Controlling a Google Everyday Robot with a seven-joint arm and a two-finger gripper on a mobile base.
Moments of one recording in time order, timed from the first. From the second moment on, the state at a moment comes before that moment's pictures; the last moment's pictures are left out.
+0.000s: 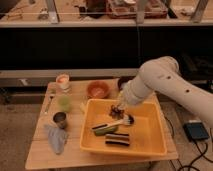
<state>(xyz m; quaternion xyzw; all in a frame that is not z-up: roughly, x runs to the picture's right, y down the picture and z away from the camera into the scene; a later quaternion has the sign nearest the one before) 0.065 0.050 0.619 -0.21 -0.22 -0.09 0.95</state>
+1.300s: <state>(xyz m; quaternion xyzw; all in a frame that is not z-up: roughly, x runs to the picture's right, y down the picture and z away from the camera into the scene) -0.112 -0.086 0.680 -0.22 -0.31 -0.16 0.91</state>
